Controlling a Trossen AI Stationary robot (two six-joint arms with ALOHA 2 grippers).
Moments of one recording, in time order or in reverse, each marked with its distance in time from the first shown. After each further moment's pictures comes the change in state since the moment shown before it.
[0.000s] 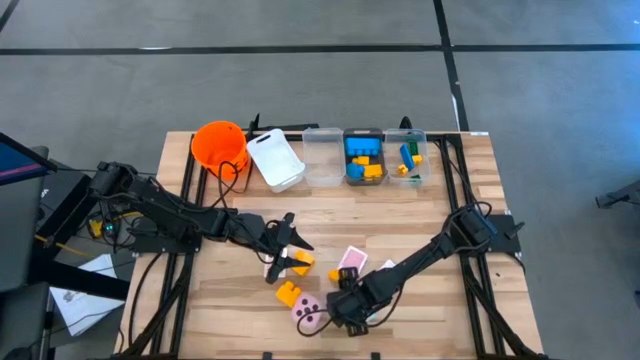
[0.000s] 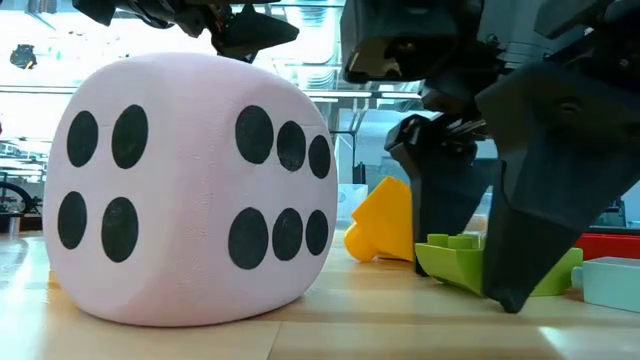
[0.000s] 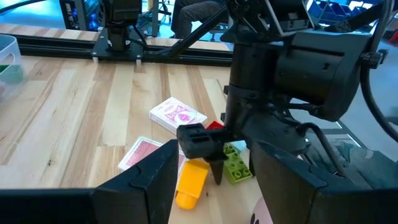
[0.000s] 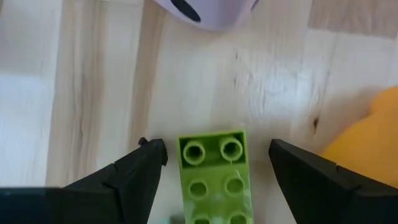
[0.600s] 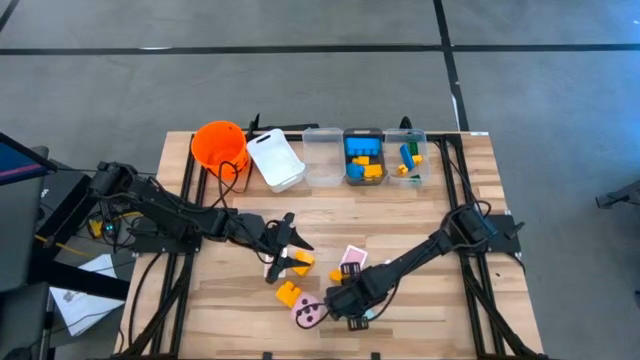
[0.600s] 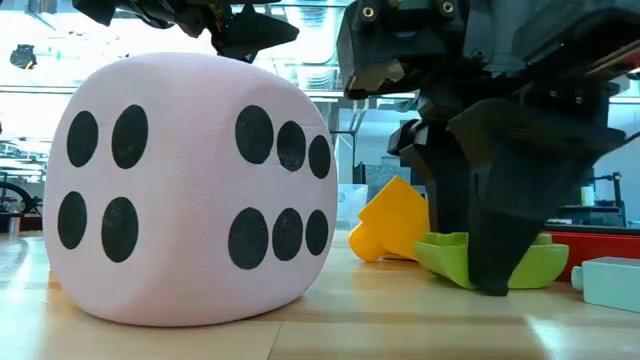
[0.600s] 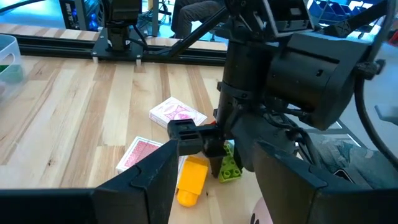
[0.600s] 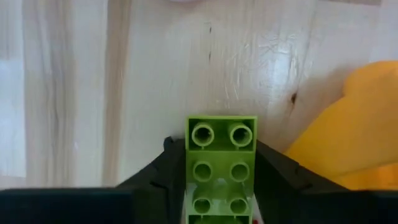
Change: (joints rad) left arm 0.000 0.000 0.000 0.000 0.000 0.000; right arm -0.029 0.003 0.046 -0.115 -0.038 0.001
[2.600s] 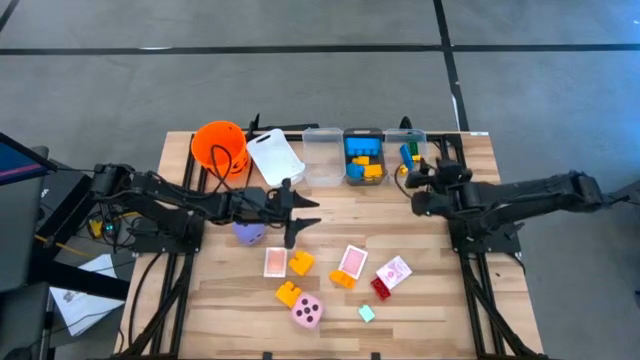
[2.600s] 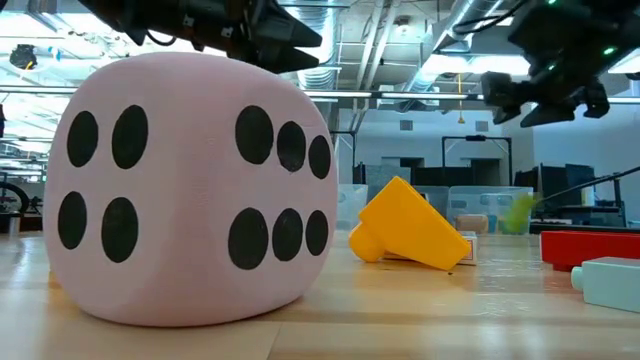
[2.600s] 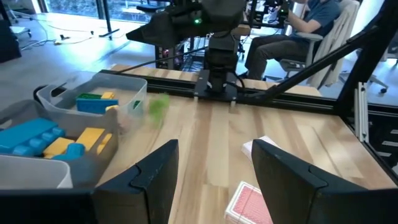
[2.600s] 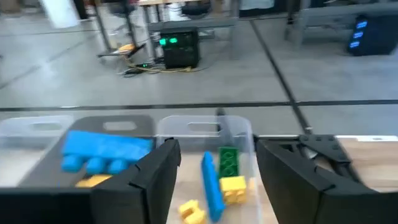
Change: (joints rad) left arm 0.215 0.000 0.000 0.113 -0.135 0.068; right arm -0.533 -1.251 -0.952 -0.011 1.245 0.807
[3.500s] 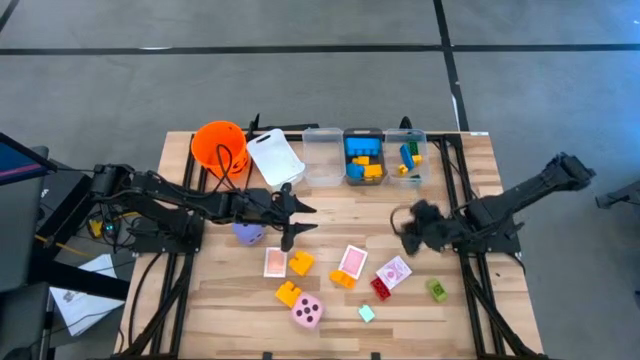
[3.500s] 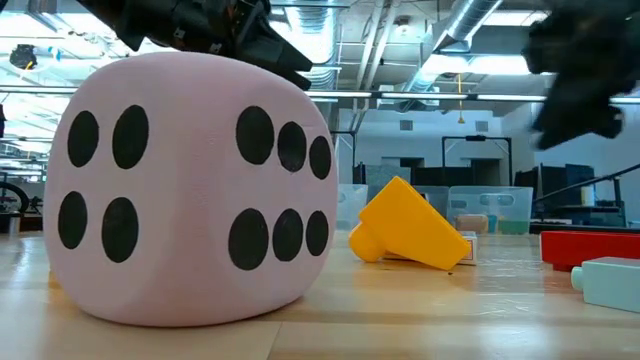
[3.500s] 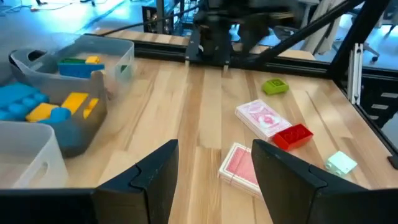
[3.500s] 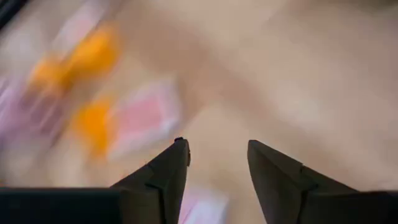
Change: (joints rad) left arm 0.005 0.000 -0.006 -0.129 0.066 -0.013; right arm 0.486 -0.019 0.000 0.164 -0.873 -0.108
